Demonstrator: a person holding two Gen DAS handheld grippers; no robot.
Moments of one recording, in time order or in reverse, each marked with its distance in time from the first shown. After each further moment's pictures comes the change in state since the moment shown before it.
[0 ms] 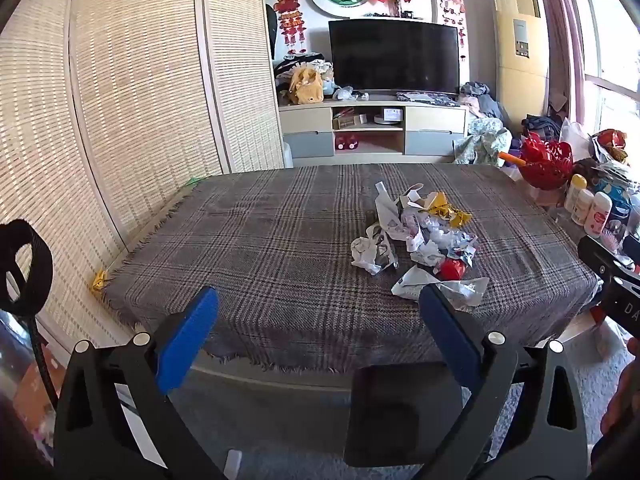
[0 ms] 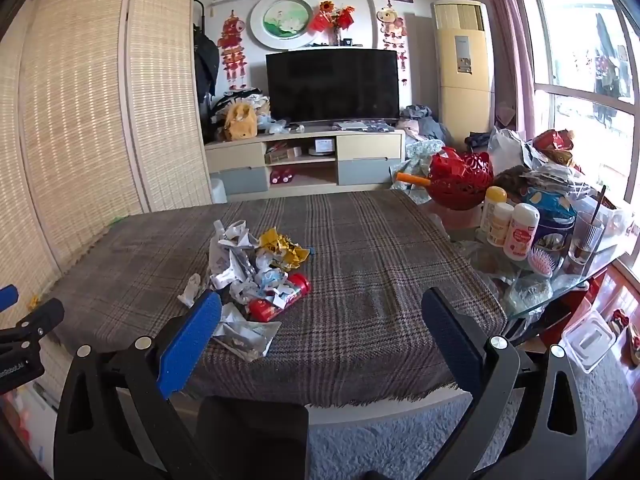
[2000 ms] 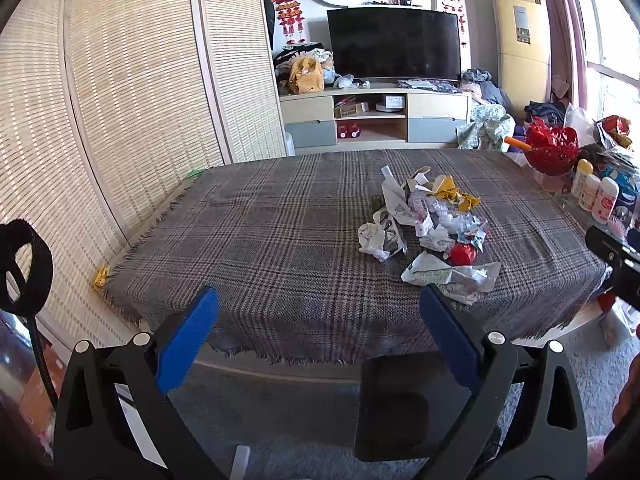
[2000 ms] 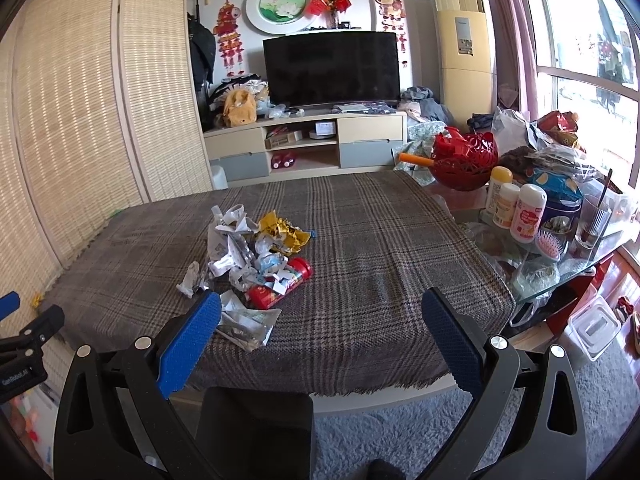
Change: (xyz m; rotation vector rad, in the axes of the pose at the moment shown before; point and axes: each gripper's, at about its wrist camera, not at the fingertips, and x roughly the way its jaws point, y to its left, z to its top) left arm 0.013 0.003 -0.010 0.033 0.036 0.013; right arm 0.013 -0.003 -0.002 0.029 0.065 0.017
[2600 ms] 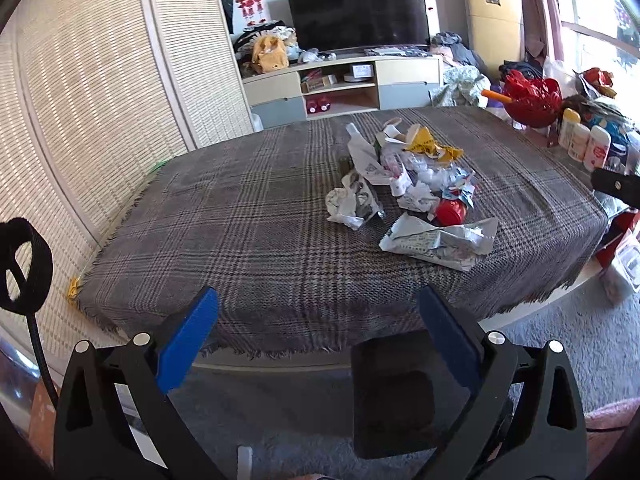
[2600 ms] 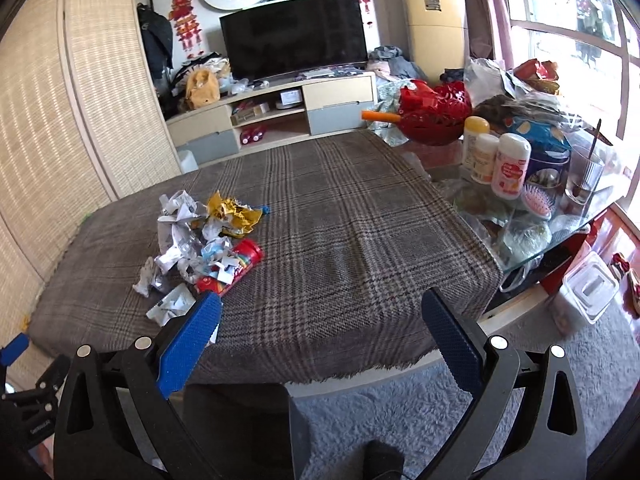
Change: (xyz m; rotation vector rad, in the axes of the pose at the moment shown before) left arm 0.047 -0.030 -0.014 0.117 0.083 -0.071; right arm 0.050 -0.040 0.003 0.101 0.137 -0.024
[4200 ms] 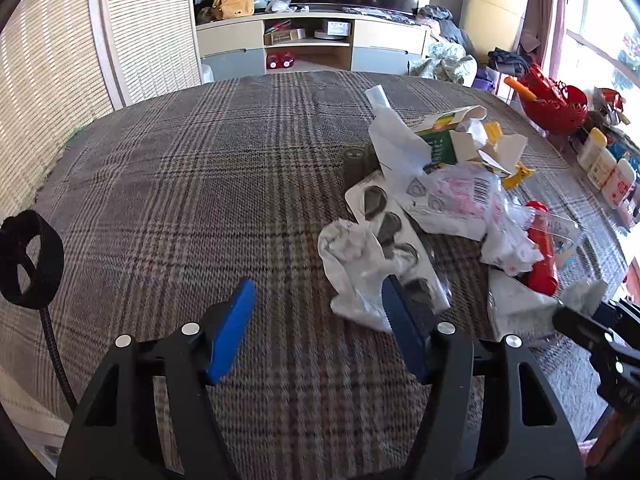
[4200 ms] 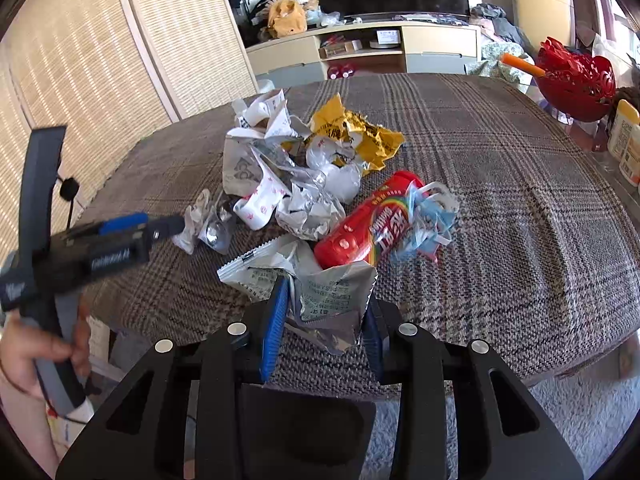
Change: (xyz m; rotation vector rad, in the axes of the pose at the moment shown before) left arm 0.190 0.029 0.068 -0.051 0.162 -0.215; right arm 0.123 0.080 -0.015 -0.164 0.211 0.224
